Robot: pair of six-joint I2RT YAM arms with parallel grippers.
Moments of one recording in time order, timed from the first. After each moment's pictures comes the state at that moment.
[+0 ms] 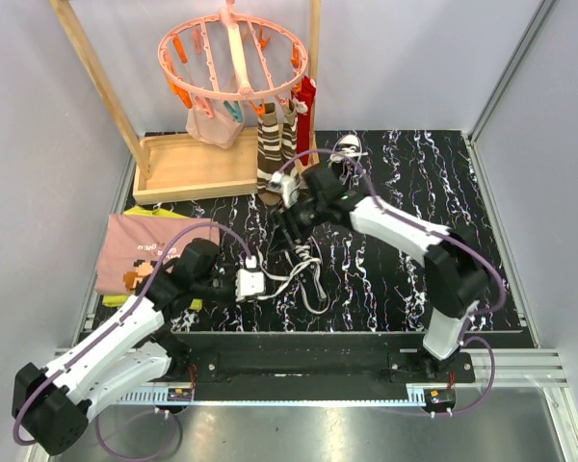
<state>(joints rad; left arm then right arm) -0.61 0.76 0.55 -0.59 0.63 0.72 0.73 1.83 1.39 -0.37 -0.72 0.13</state>
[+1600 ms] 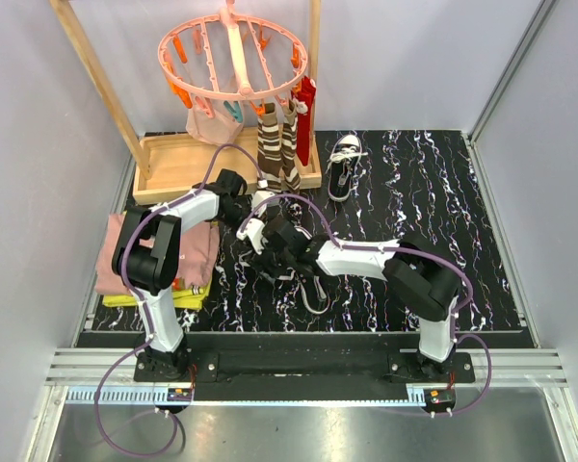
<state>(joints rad) -0.30 1.89 1.24 -0.65 0.64 0.47 0.98 1.90 1.19 -0.02 -0.09 -0.09</state>
